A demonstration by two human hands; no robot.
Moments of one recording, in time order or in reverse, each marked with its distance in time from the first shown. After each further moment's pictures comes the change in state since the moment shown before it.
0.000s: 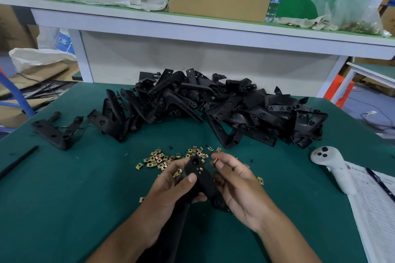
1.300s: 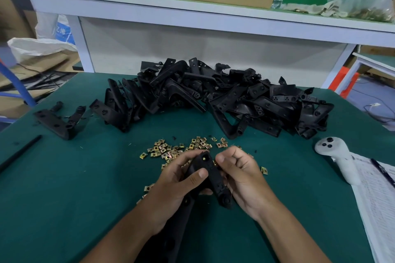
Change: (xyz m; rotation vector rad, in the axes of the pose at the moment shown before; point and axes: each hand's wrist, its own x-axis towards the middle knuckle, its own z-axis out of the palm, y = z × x) left_hand -0.002 -0.002 -0.001 0.089 -0.060 0.002; right_hand -0.002 0.008 -0.001 -0.203 -0.042 -0.083
